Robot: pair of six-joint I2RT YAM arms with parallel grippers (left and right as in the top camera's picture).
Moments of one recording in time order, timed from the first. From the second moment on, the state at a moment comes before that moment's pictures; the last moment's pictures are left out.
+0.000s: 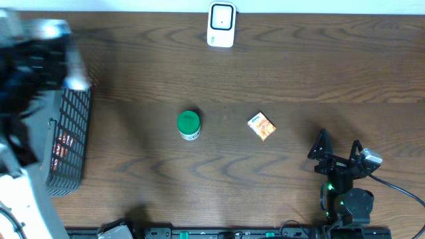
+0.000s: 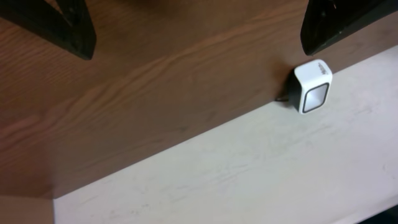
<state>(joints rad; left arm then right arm) 0.39 1.21 1.63 -0.82 0.67 -0.07 0.01 0.01 0.01 -0.05 0.17 0.41</state>
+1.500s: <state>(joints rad) -0.63 1.92 1.59 -0.70 -0.14 -1.30 0.01 0.01 0.01 -0.05 0.17 0.41</state>
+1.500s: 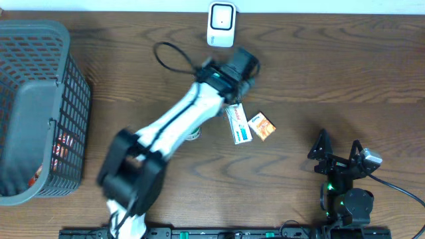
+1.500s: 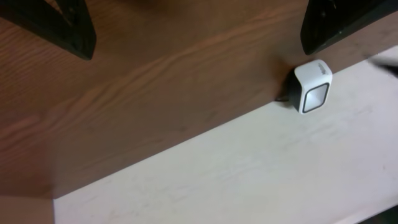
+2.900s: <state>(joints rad) 0.67 1.75 1.26 -1.08 -0.12 -1.50 0.01 0.01 0.01 -0.05 0.17 0.41</state>
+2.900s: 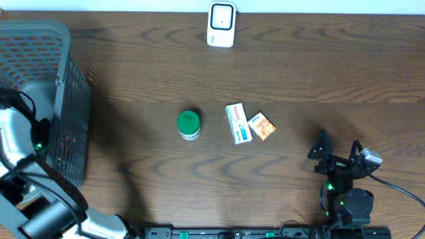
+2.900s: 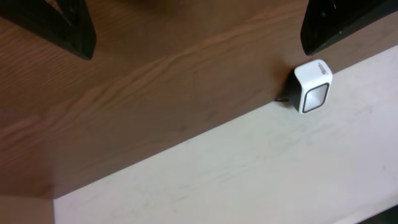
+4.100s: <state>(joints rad) 0.88 1.39 1.51 -0.70 0.53 -1.26 0.01 0.01 0.01 -0.05 0.17 0.41</state>
